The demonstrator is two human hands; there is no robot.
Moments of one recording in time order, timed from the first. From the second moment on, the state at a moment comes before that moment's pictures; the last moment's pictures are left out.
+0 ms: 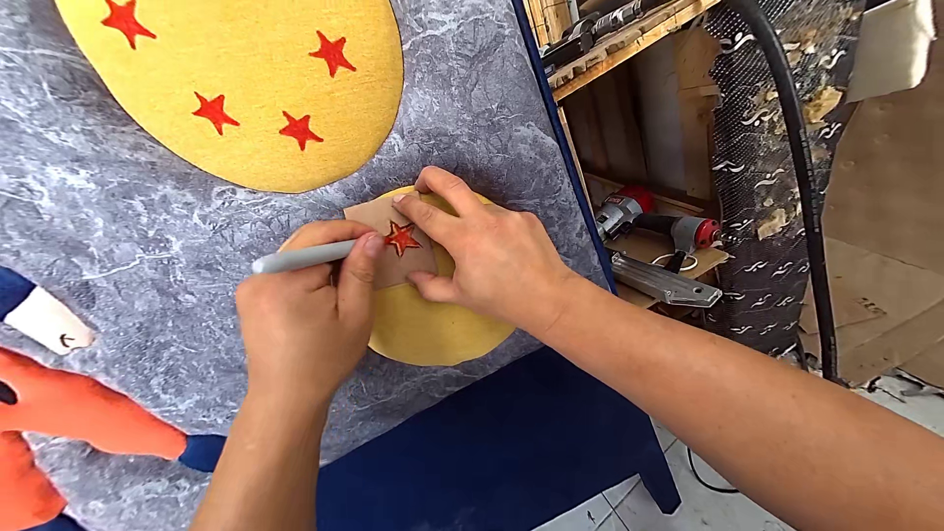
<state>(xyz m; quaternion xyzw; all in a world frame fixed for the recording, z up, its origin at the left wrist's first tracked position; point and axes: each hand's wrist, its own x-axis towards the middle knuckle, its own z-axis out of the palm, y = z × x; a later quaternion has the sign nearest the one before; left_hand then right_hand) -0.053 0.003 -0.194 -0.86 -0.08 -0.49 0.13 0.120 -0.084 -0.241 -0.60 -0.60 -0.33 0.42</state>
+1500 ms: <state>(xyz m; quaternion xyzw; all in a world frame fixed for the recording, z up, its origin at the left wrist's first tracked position) -0.044 0.003 -0.206 -0.83 -0.07 -0.54 0.12 0.120 -0.082 -0.243 -0.59 -0.60 -0.33 0.42</state>
